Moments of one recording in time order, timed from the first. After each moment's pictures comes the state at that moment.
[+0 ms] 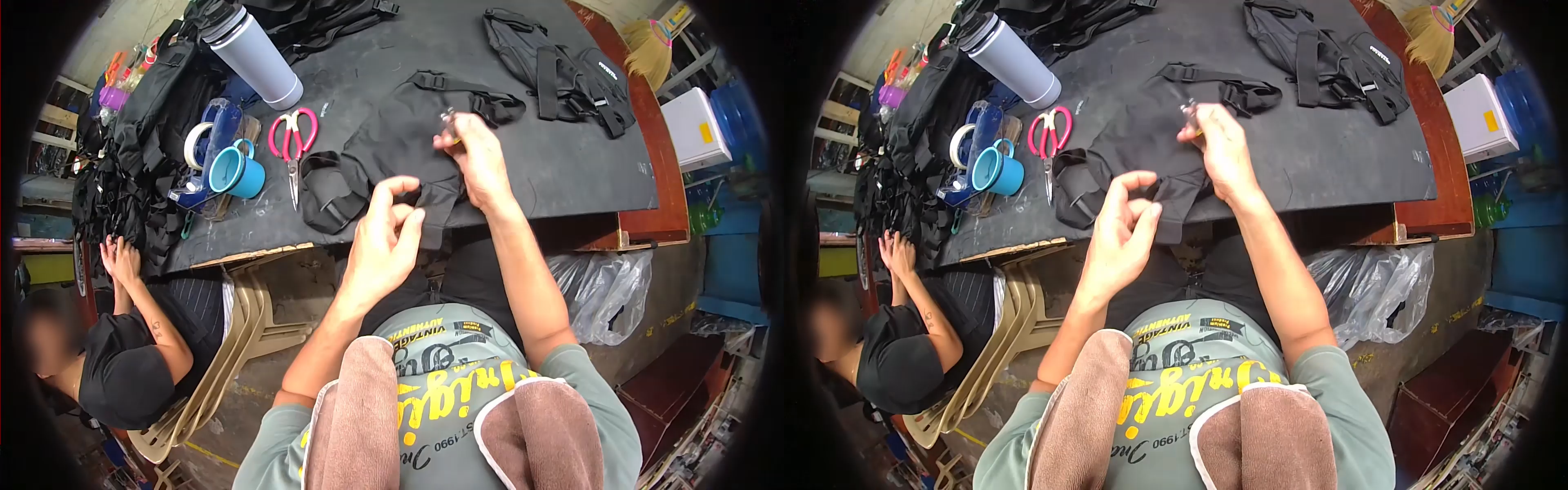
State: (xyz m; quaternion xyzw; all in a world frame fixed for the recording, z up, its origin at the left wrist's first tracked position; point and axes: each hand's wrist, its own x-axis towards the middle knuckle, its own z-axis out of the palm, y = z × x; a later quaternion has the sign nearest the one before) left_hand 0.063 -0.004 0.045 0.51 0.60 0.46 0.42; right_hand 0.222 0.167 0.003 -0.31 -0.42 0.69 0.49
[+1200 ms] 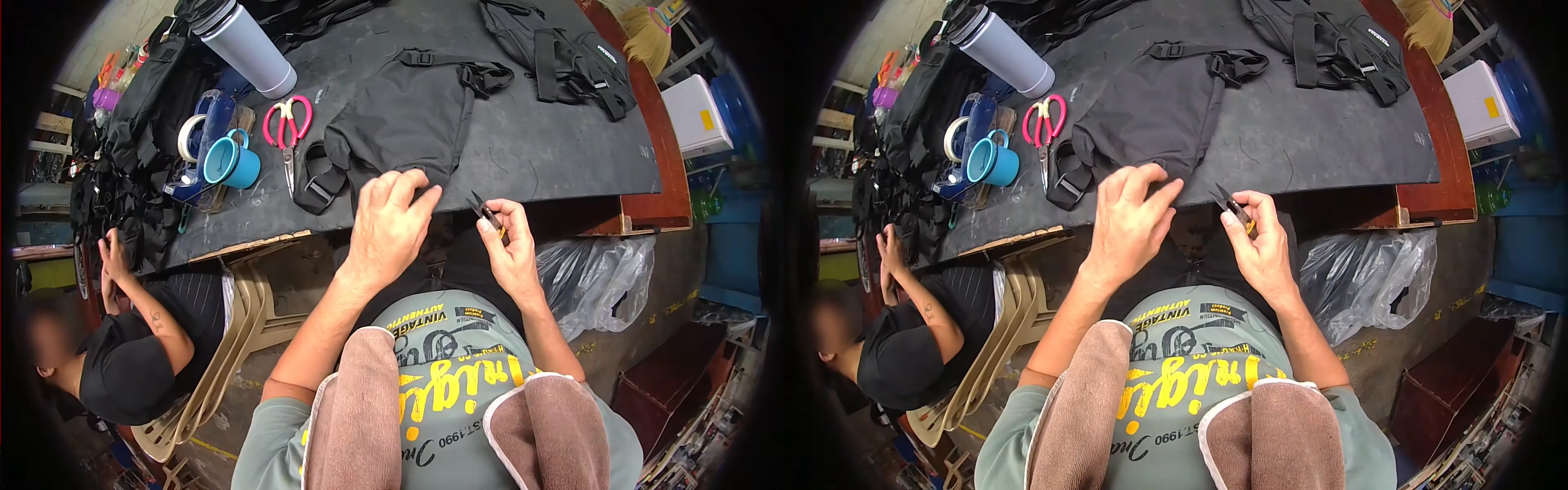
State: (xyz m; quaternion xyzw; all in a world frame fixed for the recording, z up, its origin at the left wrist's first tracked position) left_hand 0.061 0.002 0.032 0.79 0.53 0.32 -0.03; right_hand 0.313 0.014 -0.020 -0.50 -0.61 0.45 0.41
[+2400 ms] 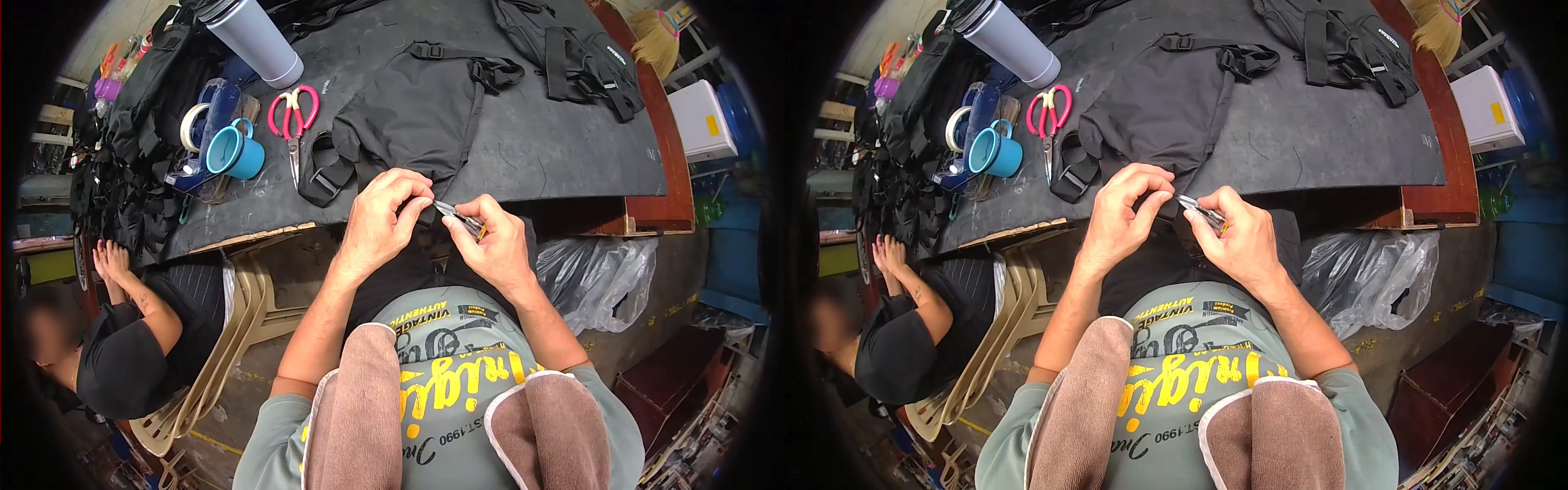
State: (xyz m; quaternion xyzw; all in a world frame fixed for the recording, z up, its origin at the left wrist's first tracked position) left_hand 0.040 0.006 0.016 0.67 0.53 0.44 0.26; right_hand 0.270 0.023 0.013 -0.46 -0.74 0.33 0.36
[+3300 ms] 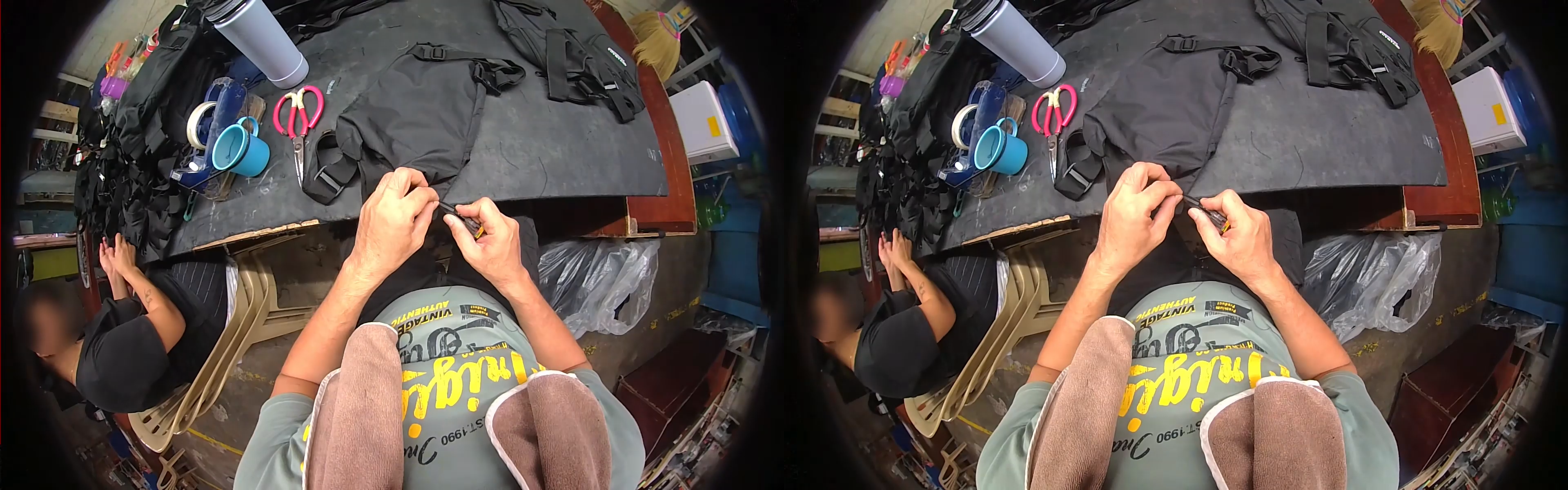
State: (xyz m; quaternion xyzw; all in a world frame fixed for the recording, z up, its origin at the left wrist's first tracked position) left_hand 0.056 -0.002 0.012 0.72 0.56 0.39 0.11; right_hand 0.272 0.023 -0.027 -0.43 -0.75 0.31 0.40
